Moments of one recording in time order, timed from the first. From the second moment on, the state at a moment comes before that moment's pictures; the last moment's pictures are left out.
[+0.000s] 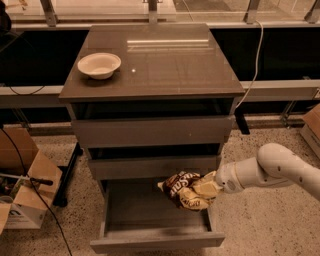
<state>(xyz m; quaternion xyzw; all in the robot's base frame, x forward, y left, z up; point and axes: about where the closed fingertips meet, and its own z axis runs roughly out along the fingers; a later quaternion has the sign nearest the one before) 0.509 -0.149 0.570 -0.40 0.81 0.34 0.25</state>
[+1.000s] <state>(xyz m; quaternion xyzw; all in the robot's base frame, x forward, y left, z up) 0.543 -0.138 0.441 -0.35 0.83 0.36 0.24</state>
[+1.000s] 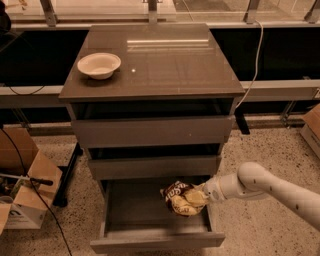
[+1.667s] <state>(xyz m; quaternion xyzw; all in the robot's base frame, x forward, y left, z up) 0.551 -0.149 0.315 -0.26 0.87 0.38 0.19</state>
